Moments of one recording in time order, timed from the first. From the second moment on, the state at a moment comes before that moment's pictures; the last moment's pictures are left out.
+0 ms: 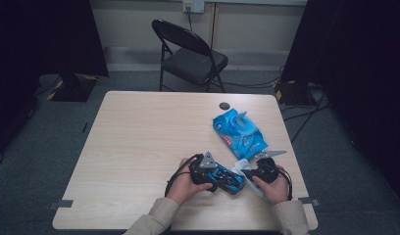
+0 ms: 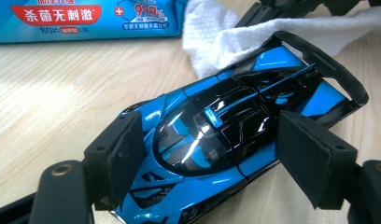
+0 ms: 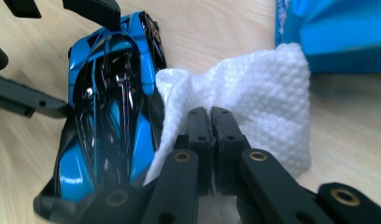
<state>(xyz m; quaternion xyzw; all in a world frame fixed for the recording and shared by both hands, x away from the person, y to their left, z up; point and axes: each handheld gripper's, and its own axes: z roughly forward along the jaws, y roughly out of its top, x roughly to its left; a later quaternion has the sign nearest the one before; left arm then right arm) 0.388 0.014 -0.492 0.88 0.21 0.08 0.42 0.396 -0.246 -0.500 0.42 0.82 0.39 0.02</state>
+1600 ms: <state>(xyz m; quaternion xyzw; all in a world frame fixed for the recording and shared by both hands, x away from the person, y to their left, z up) 0.388 0.017 -0.493 0.88 0.20 0.07 0.43 0.450 -0.176 -0.479 0.39 0.83 0.39 0.03</state>
